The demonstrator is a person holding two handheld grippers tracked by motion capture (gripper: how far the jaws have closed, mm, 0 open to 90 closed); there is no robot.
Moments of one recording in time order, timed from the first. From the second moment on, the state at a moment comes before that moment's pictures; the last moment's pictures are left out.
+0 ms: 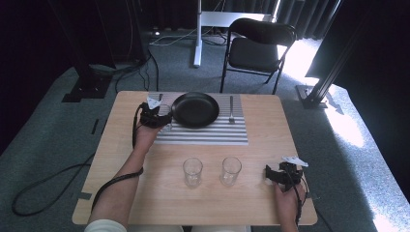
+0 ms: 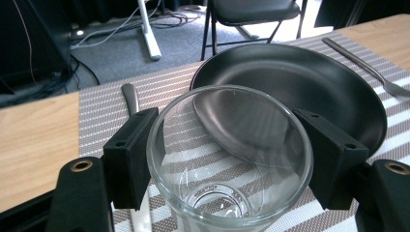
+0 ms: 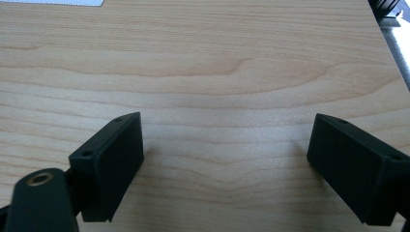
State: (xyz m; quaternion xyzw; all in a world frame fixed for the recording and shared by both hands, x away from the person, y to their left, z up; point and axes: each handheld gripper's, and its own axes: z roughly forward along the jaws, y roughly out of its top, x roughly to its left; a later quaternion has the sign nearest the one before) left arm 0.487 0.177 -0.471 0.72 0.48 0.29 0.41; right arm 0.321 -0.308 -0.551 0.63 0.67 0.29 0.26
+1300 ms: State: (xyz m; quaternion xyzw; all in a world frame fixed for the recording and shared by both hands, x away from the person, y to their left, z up) left arm 0.466 0.181 -0.501 0.74 0.48 0.27 0.39; right arm 0.321 -0.308 -0.551 0.63 0.67 0.29 0.26
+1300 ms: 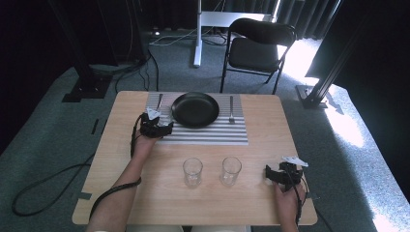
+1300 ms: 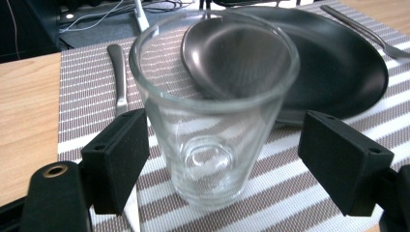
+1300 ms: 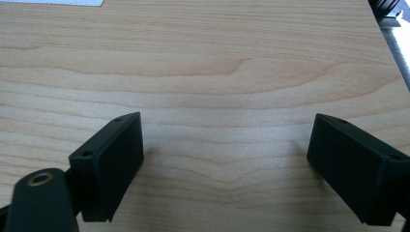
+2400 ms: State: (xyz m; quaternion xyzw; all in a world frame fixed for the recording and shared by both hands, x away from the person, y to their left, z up) left arm 0.415 0.210 -0.504 0.73 0.49 0.25 0.40; right arm 0.321 -0.308 -0.551 0.63 0.67 0.29 0.26
